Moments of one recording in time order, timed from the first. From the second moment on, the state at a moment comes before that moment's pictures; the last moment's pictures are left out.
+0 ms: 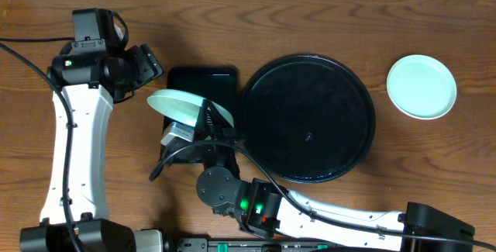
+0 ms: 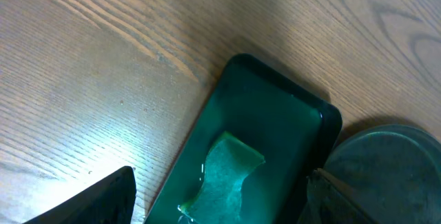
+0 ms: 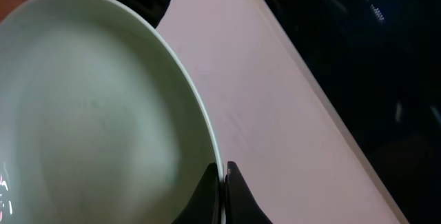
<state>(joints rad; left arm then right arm) 0.12 1.52 1.46 -1.02 0.10 -0.43 1.30 1.64 1.04 0.55 1.03 -0.84</state>
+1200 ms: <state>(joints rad) 0.12 1.52 1.46 -1.02 0.10 -0.43 1.27 1.64 1.04 0.55 1.11 -0.82</state>
